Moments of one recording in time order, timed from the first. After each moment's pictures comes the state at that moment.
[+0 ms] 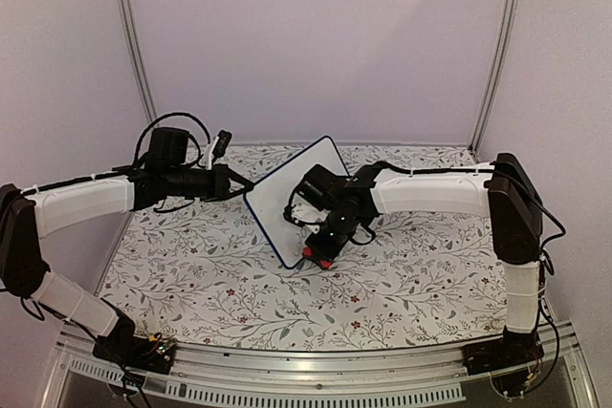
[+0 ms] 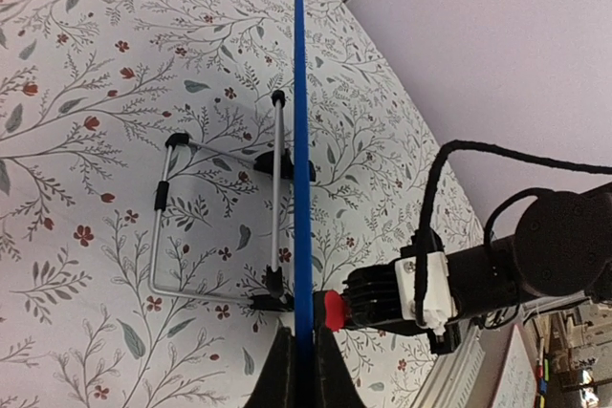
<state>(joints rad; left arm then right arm) -0.42 1.40 0.90 -0.05 0.58 -0.43 1.00 2.07 1.62 -0.75 -0.02 0.01</state>
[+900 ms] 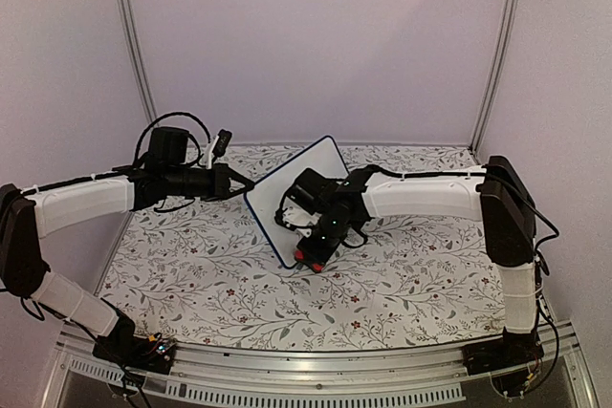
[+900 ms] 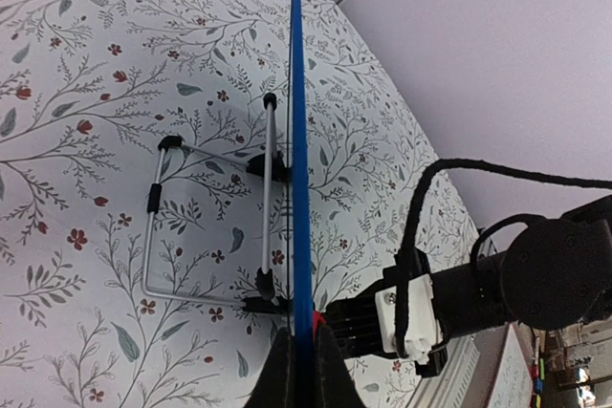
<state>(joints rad) -0.42 1.40 0.90 -0.03 0.59 -0.44 1.03 2.10 1.66 -0.75 -0.02 0.01</state>
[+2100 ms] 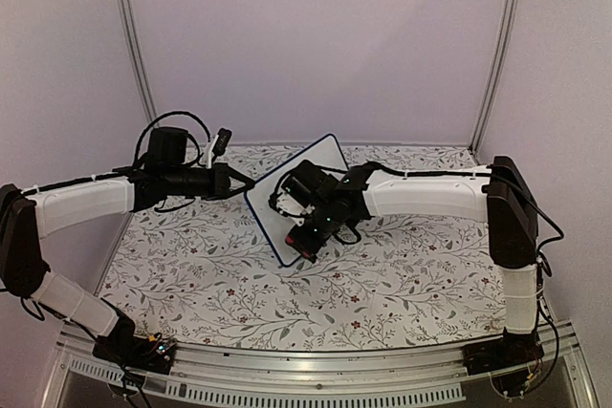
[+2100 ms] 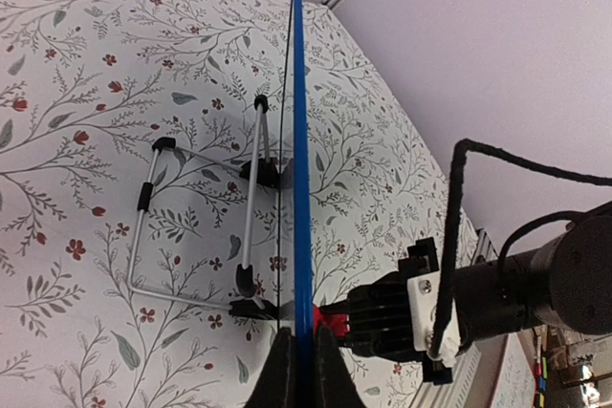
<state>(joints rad) -0.42 1.40 0.89 0.00 0.60 -0.44 1.05 2.09 1.69 -0.65 0.10 0.06</state>
